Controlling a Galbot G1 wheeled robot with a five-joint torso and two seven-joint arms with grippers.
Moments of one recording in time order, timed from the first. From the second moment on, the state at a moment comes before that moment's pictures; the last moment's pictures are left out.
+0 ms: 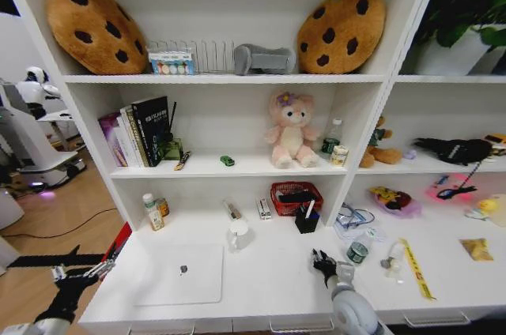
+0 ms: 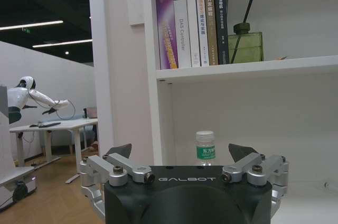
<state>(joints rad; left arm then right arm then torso) 2.00 -1.05 -1.00 -2.05 -0.63 -0.30 -0.02 -1.43 1.00 0.31 1.84 0.74 -0.26 0.51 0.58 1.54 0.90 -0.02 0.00</state>
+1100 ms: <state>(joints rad) 2.00 -1.05 -1.00 -2.05 -0.63 -0.30 -0.02 -1.04 0.99 0.21 1.64 0.29 0.11 0.43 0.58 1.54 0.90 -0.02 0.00</state>
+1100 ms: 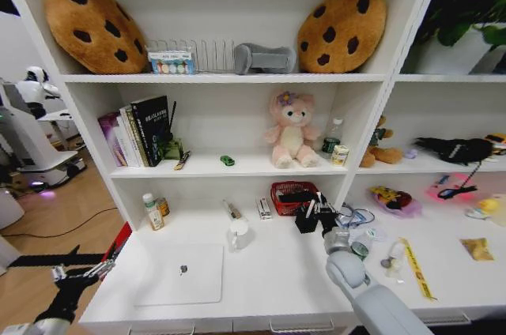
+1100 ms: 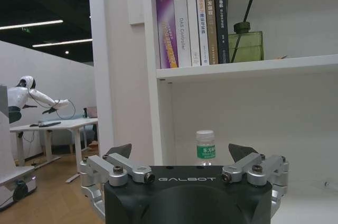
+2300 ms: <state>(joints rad) 2.00 -1.05 -1.00 -2.05 -0.63 -0.30 -0.02 -0.86 1.04 0.10 1.36 0.38 0.19 0.37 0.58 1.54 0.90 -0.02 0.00</state>
